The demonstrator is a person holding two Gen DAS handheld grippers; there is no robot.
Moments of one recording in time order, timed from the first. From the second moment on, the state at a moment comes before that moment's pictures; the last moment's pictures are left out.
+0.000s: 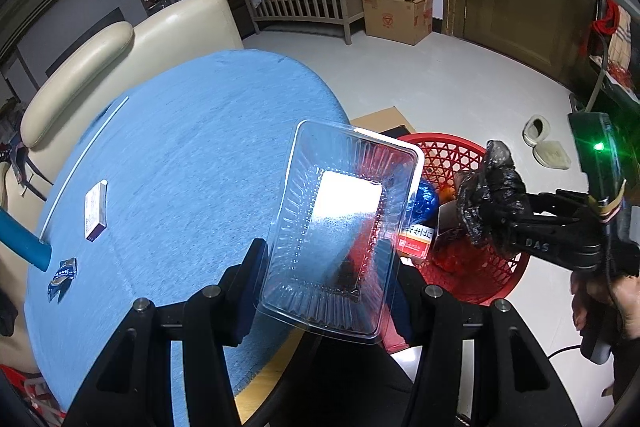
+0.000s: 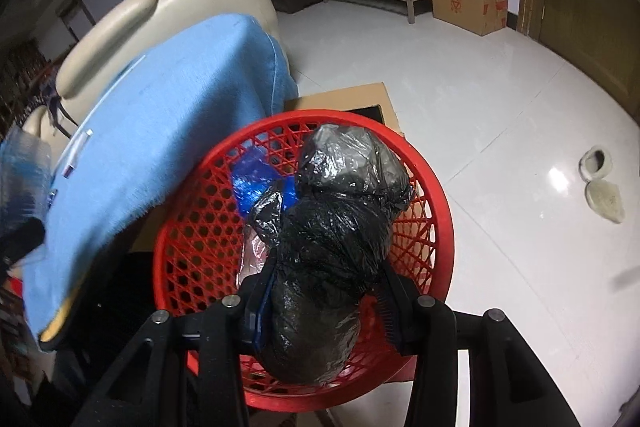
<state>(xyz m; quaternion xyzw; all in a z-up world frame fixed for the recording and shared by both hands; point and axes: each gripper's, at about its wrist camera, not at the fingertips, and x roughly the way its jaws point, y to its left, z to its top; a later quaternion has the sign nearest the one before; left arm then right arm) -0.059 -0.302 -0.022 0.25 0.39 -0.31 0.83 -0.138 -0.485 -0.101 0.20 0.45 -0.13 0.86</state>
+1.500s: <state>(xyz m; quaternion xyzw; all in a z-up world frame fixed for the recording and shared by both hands) -0.070 -0.408 -0.087 0.30 0.47 -0.38 0.74 -0.209 -0.564 -0.050 0.32 0.30 -0.20 0.88</state>
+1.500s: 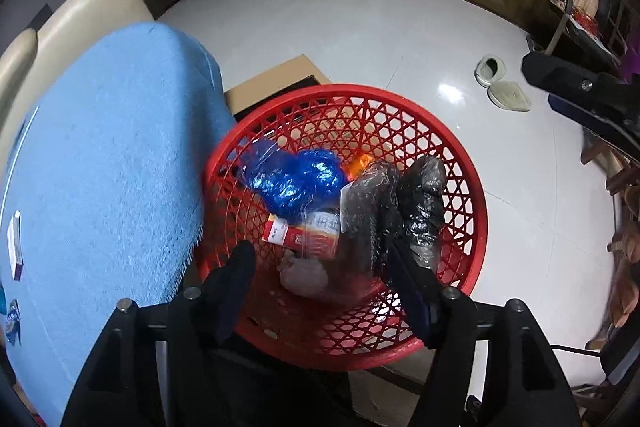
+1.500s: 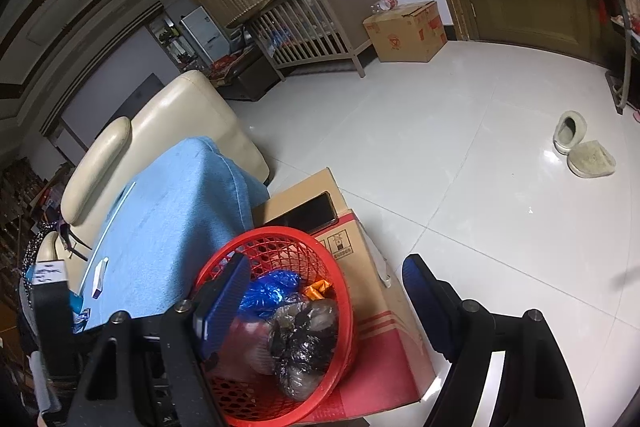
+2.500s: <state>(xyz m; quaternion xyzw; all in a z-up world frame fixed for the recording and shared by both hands) 0.035 -0.147 -0.023 0.08 0.45 -0.19 0.87 -0.099 -0.398 -0.015 0.19 0.36 -0.05 0.91</state>
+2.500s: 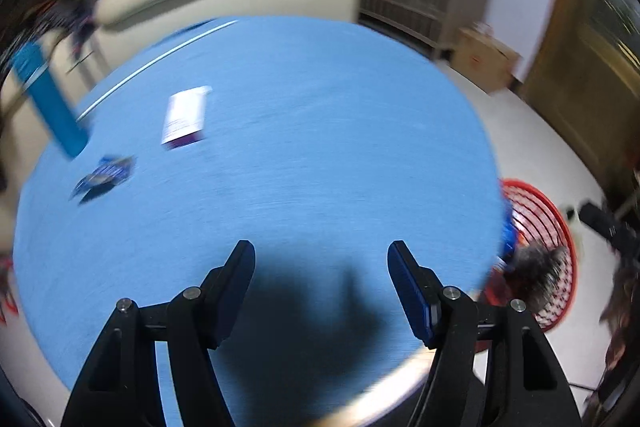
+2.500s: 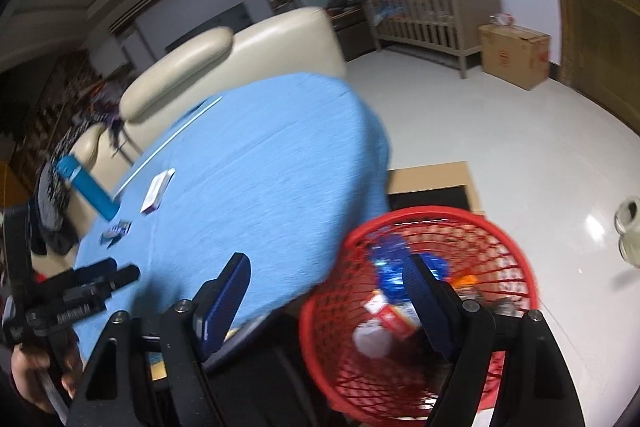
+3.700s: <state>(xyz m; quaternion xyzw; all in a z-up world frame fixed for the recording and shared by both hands) 0.228 0.025 -0.083 -0.18 0.50 -0.01 0.85 0.016 -0.282 -0.040 0.11 0.44 0.03 0.89</state>
